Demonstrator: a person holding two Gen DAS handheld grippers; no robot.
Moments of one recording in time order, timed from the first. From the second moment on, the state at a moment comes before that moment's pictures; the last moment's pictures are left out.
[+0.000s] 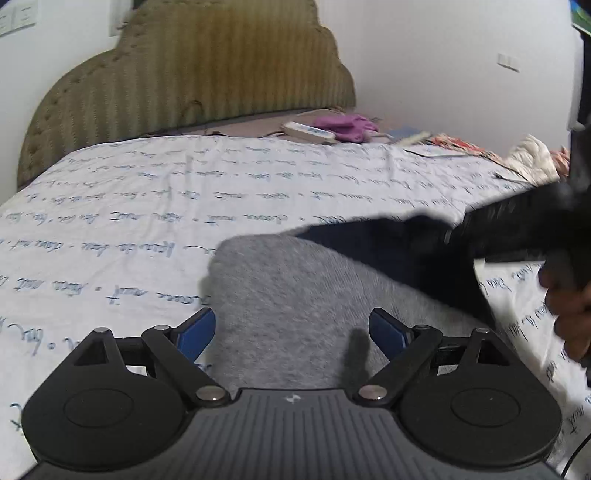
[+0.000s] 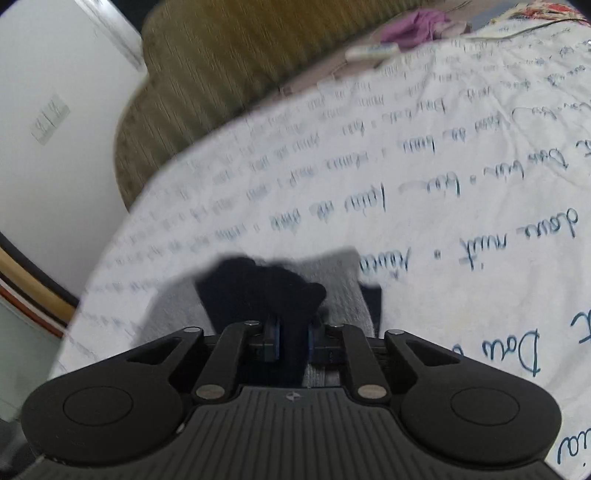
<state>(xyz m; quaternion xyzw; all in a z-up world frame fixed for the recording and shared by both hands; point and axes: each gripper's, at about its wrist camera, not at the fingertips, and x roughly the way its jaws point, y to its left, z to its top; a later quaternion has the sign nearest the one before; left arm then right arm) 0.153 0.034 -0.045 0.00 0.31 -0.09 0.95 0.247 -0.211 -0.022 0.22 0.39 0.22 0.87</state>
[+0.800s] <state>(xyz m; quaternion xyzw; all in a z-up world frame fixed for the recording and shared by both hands) 0.121 0.082 -0.055 -0.12 0.42 -0.16 0.89 0.167 -0.232 -0.030 0.26 0.40 0.27 0.84</state>
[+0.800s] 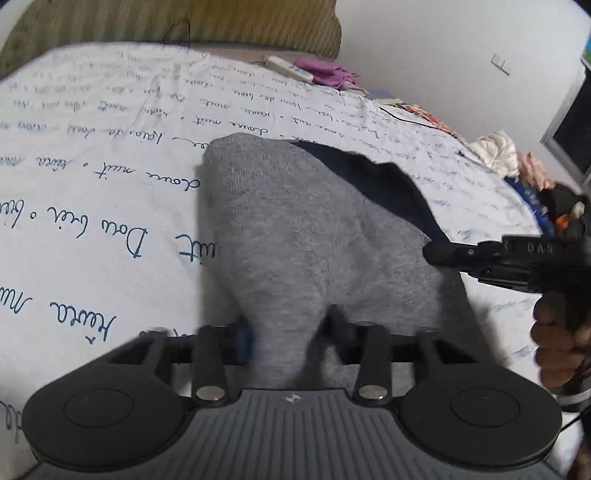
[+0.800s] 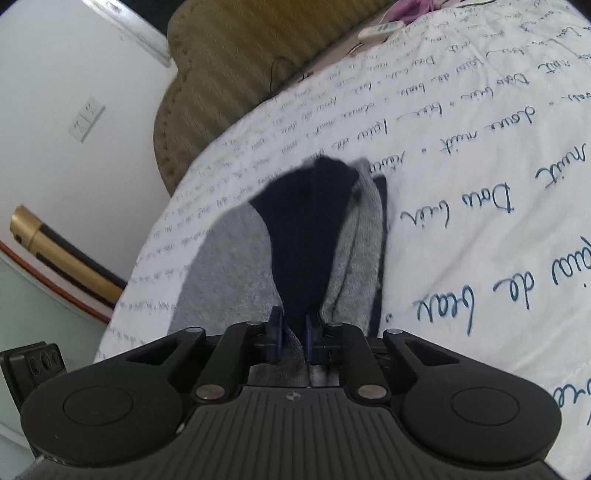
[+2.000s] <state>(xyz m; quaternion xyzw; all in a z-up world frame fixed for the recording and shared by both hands) 0.075 0.138 -0.079 -0.29 0.51 -0.16 0.80 0.073 -0.276 -0.050 0.35 0.45 0.28 0.77</state>
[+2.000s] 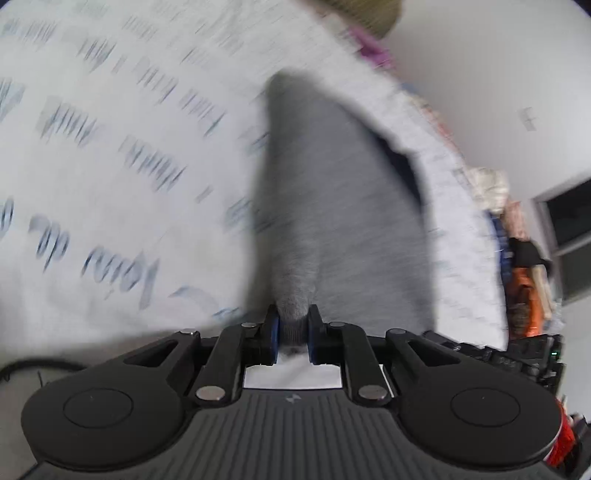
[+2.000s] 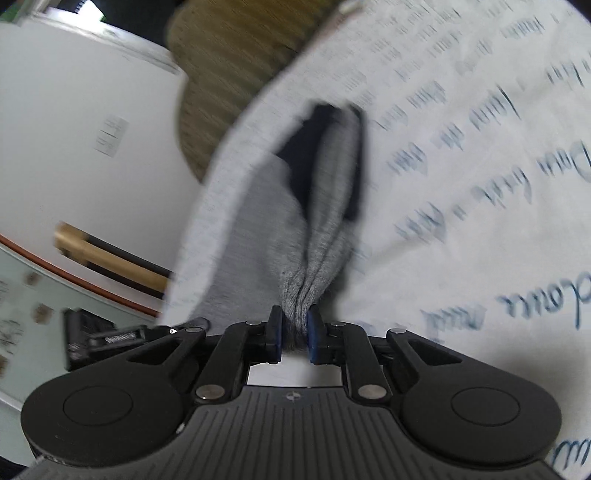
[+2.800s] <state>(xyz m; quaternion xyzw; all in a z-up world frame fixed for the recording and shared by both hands) 0.003 0.067 -0.034 0.00 0.35 -0.18 0.92 0.042 -0.230 -0.035 0.25 0.44 0.28 0.82</state>
